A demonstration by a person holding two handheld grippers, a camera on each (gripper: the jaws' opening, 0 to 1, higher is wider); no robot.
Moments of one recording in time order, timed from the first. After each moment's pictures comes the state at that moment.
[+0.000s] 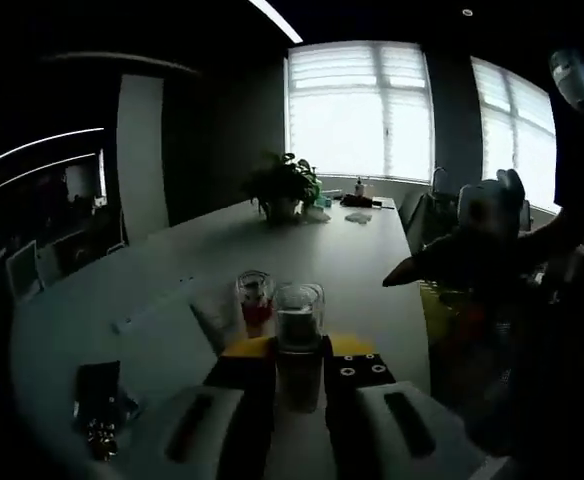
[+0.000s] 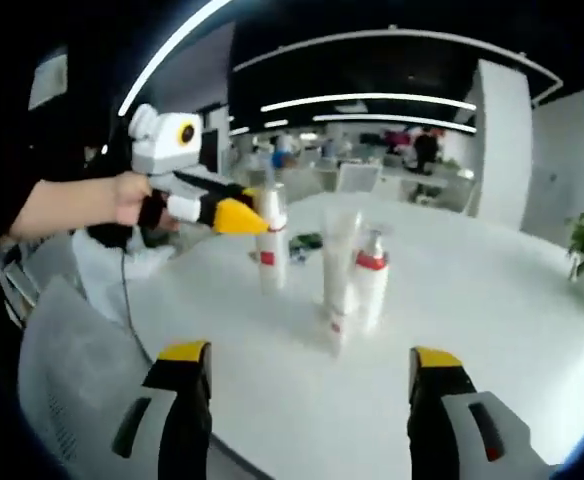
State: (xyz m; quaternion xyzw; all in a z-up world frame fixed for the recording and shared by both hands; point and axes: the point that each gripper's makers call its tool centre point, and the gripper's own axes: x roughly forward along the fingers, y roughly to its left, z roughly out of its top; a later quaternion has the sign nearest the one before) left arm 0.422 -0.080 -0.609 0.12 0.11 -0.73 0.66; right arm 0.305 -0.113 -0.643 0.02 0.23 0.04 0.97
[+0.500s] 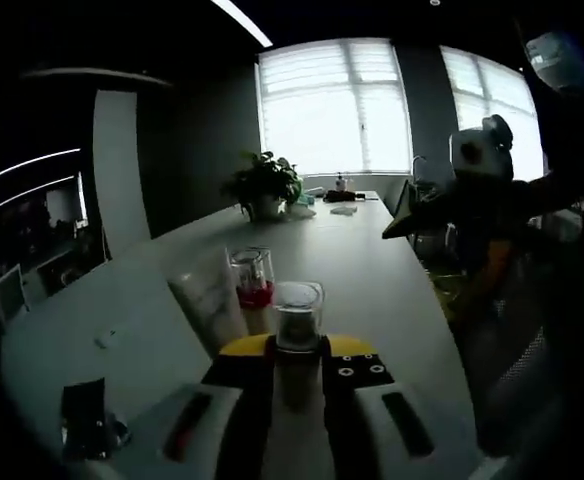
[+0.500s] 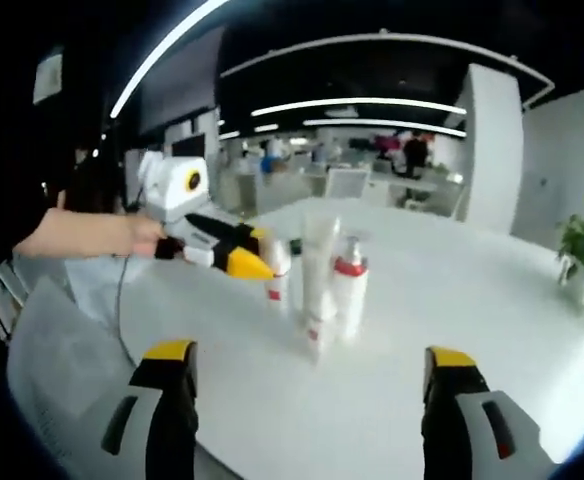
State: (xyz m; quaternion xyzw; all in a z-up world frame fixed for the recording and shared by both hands) left arm 0.433 -0.102 -0.657 0.14 0.07 -0.76 0.63; right arm 0.312 -0.130 -0.642 -0.01 0.22 0.01 0.98
